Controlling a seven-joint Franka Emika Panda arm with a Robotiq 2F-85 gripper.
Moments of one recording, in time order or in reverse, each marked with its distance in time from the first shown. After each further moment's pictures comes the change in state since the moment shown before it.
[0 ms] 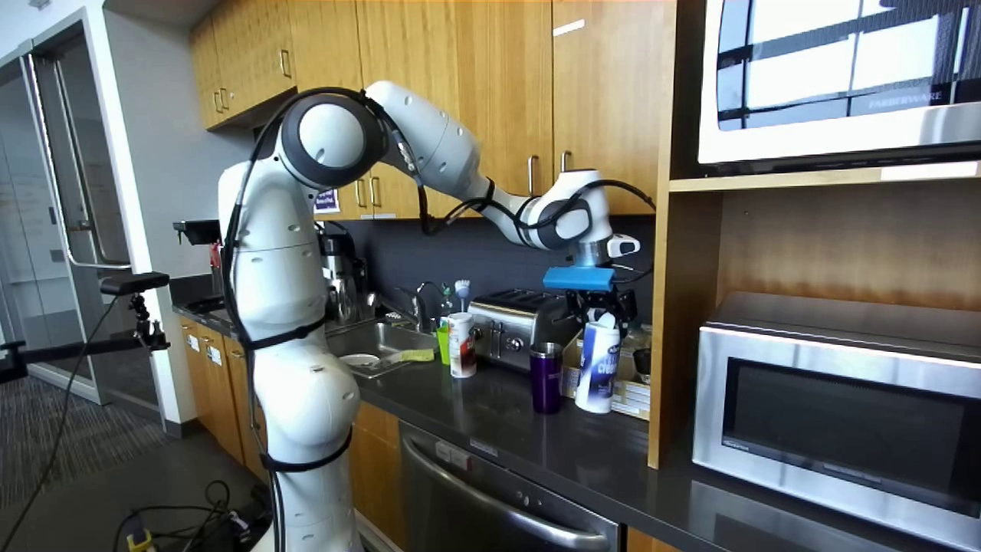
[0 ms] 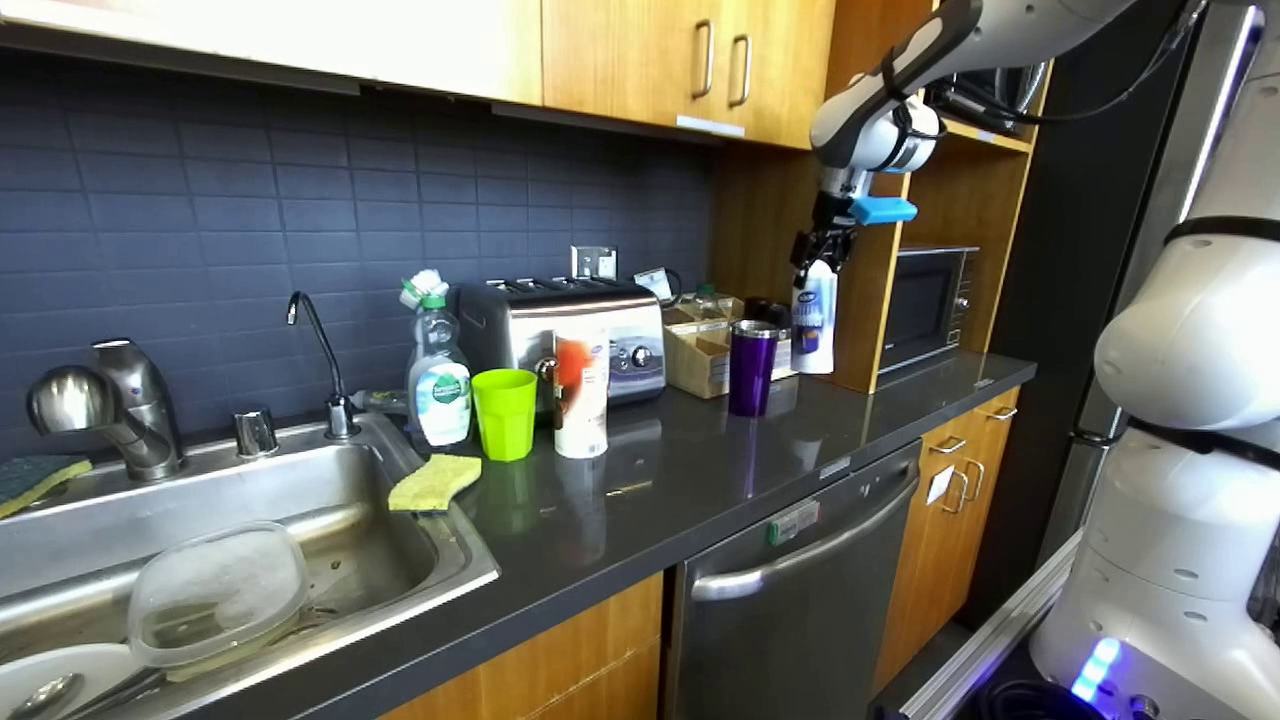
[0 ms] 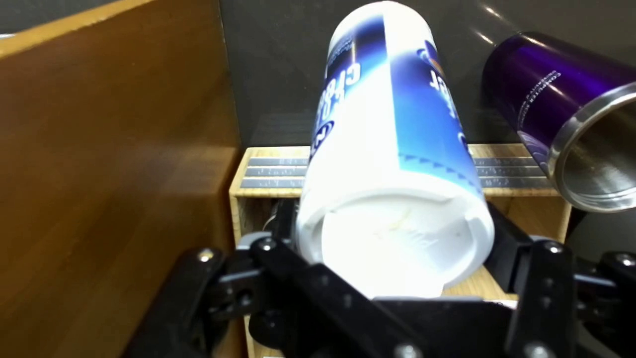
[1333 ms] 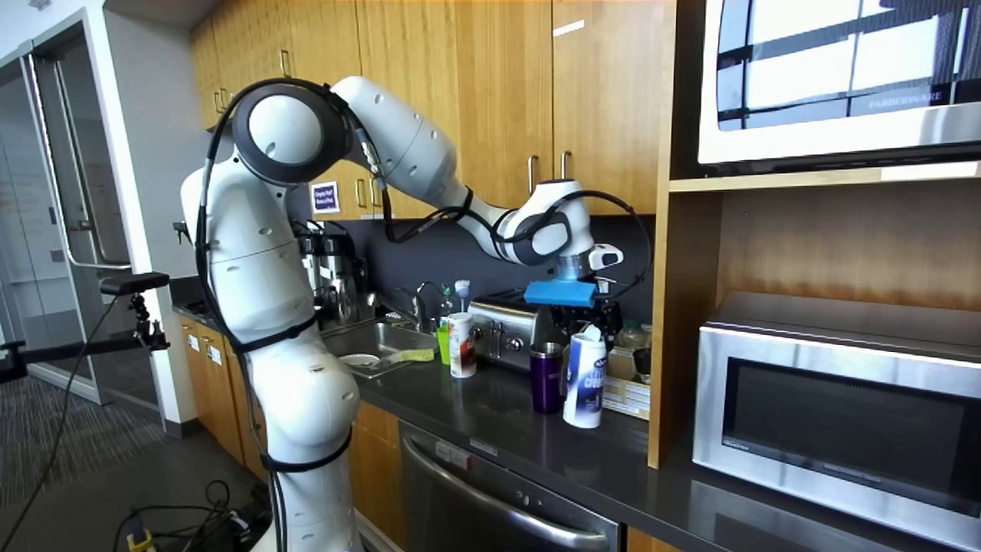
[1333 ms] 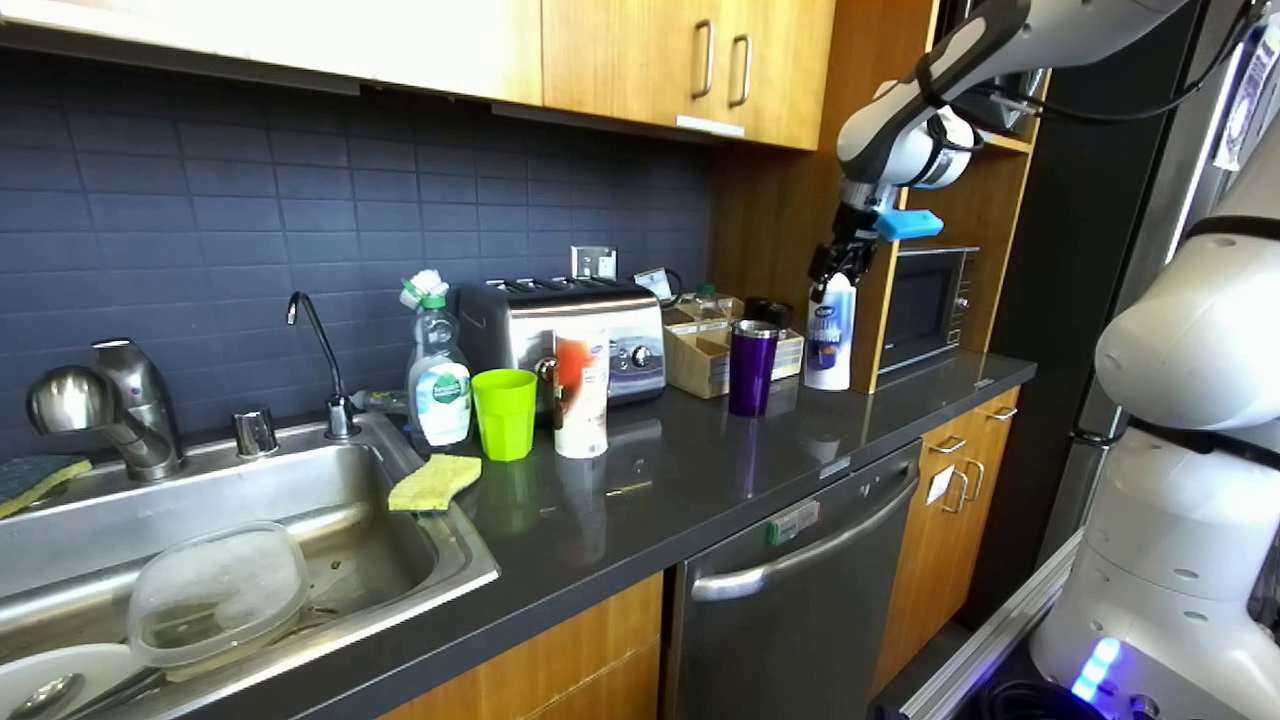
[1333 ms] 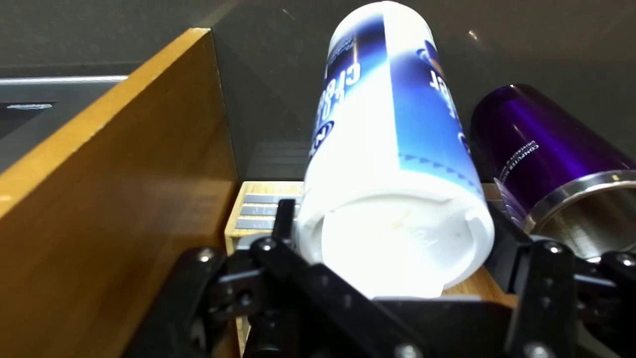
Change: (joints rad) arm 0.000 -0.141 -0.016 -0.212 -0.033 0.111 -0.006
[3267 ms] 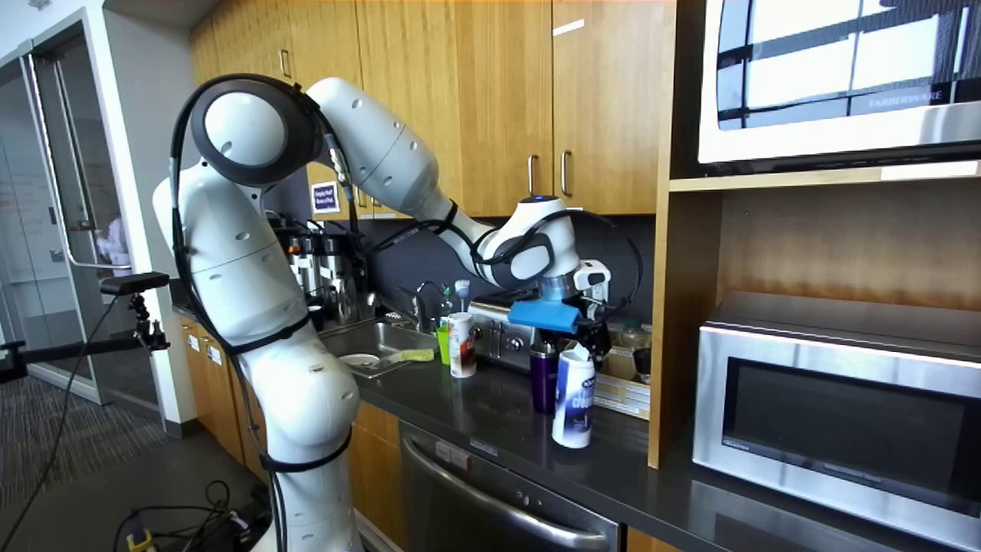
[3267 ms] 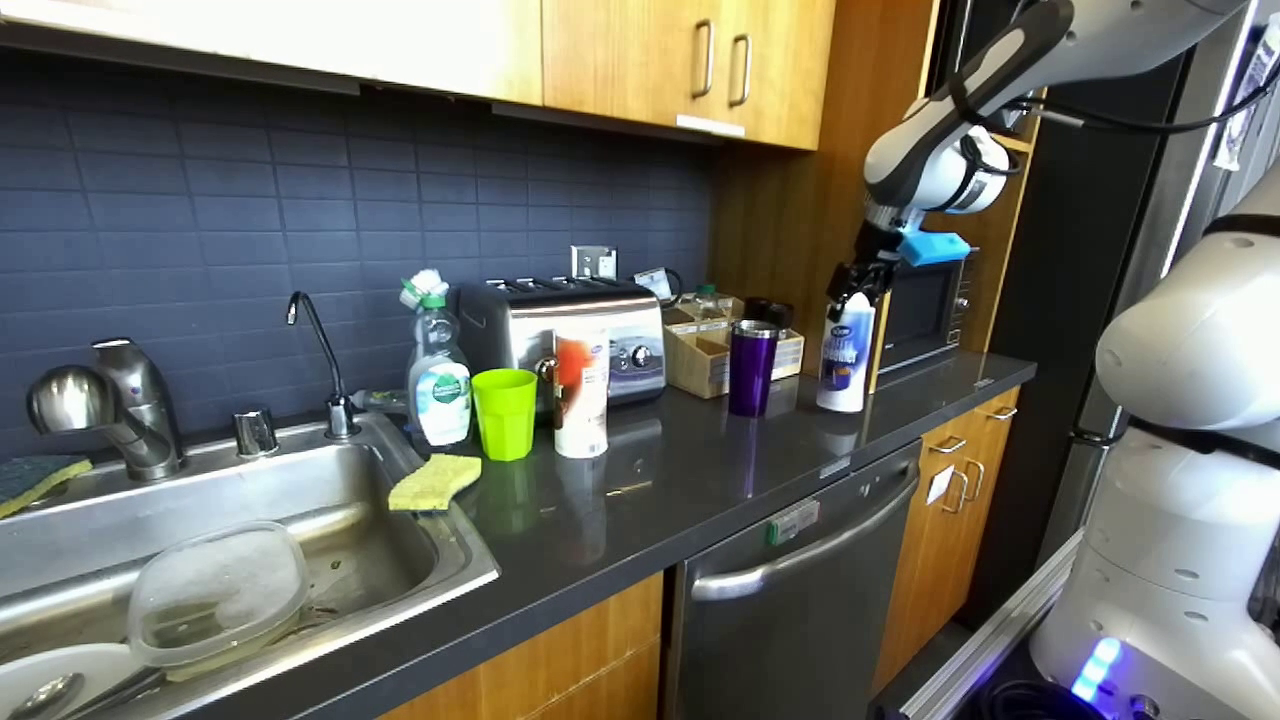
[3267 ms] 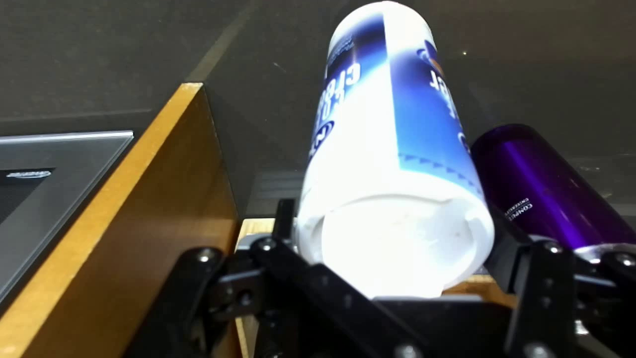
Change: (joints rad) arm 0.000 -0.102 -0.040 -0.189 -0.002 0.126 0.003
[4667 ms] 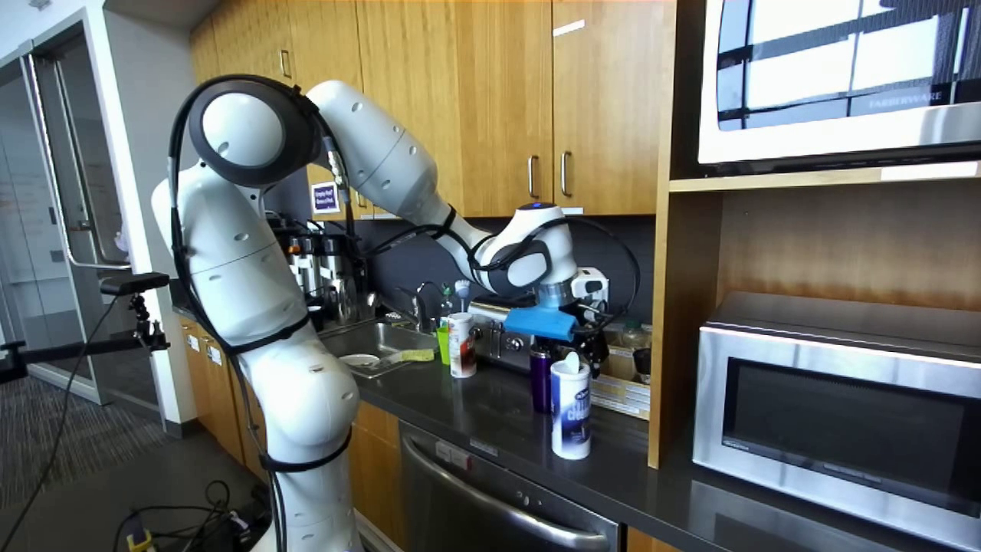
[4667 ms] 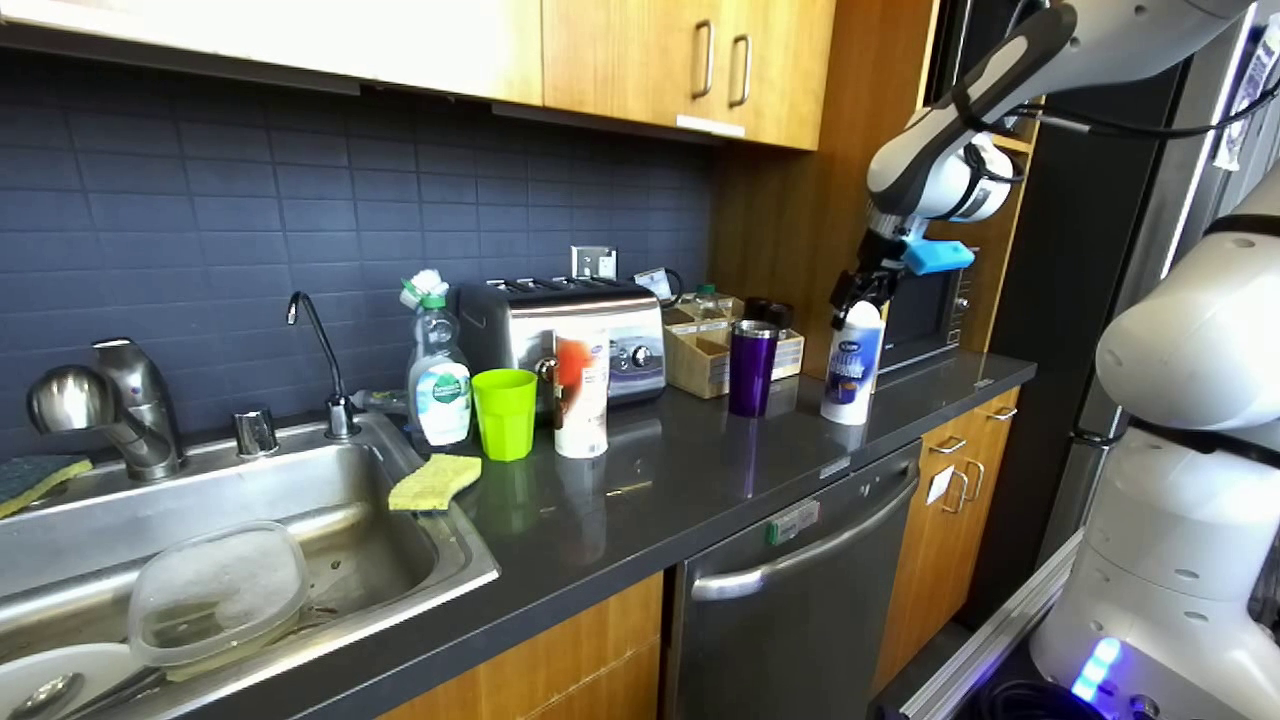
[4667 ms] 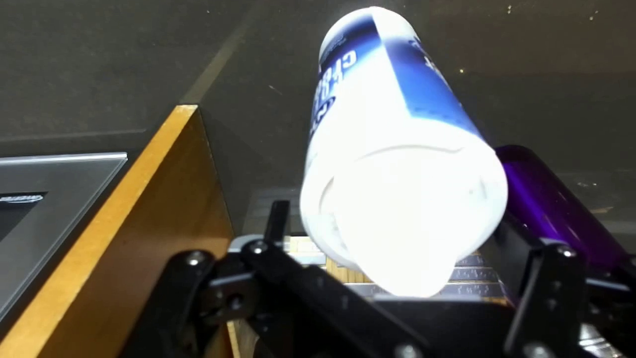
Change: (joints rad) arm 0.001 -0.005 -0.008 -0.032 -0.007 0.011 -0.001
